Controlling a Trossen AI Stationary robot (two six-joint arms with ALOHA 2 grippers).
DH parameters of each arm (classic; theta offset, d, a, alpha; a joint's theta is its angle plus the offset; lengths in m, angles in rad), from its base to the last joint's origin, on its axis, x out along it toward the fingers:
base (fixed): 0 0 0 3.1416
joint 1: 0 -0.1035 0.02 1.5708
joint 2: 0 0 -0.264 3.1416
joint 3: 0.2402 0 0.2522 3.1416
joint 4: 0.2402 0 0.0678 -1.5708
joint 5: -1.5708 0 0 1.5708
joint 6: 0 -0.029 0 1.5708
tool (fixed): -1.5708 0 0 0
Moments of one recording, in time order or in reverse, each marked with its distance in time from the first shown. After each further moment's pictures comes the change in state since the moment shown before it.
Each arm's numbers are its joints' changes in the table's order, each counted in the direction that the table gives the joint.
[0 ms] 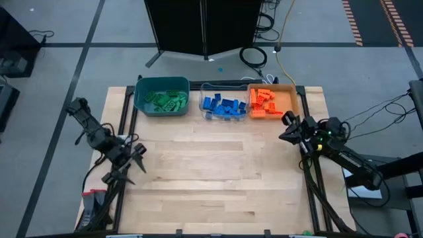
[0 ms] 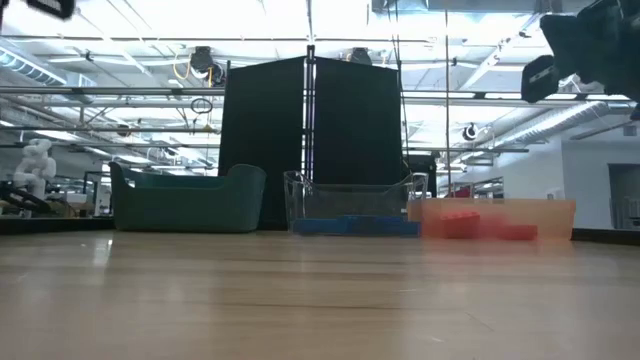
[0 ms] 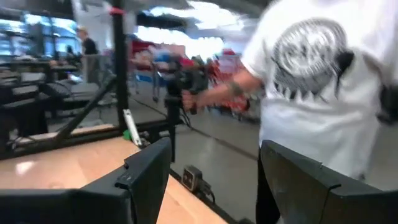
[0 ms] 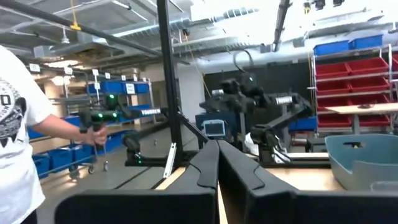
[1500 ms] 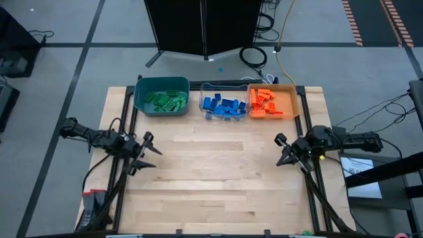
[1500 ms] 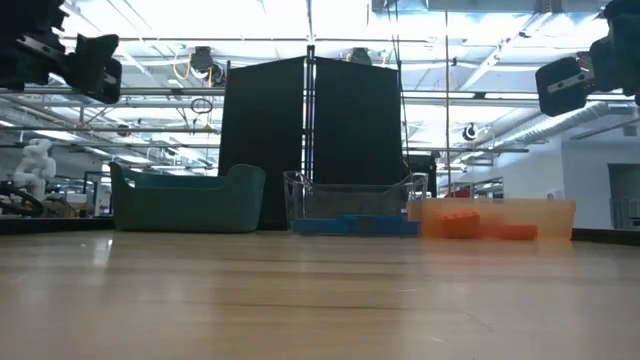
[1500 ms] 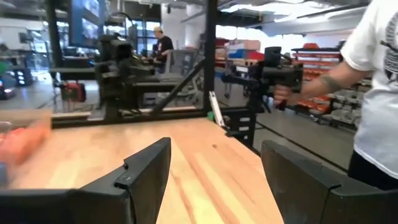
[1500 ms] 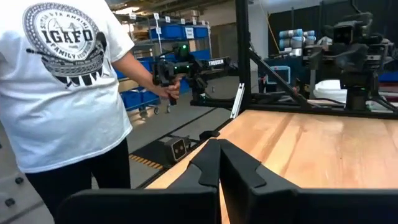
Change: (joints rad) left arm -0.409 -0.220 -0.233 0.012 0.072 0.007; right arm -0.709 0.002 0.000 0.372 0.367 0.318
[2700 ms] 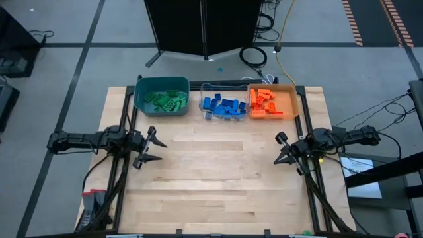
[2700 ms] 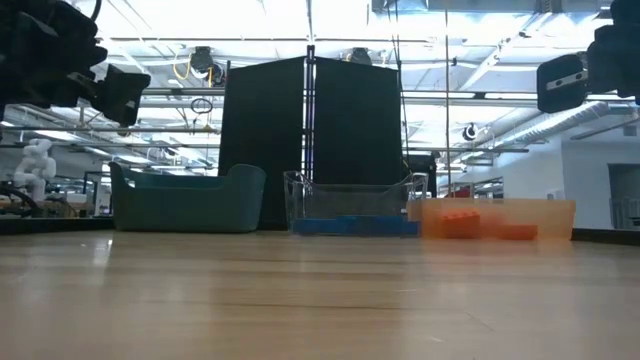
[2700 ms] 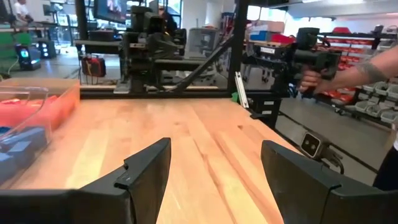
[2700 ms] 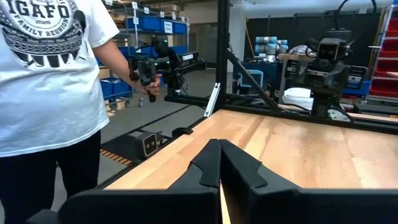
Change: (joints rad) left arm -0.347 0.079 -0.001 0.024 0.264 0.032; right arm -0.141 0.002 0.000 0.029 0.243 0.137
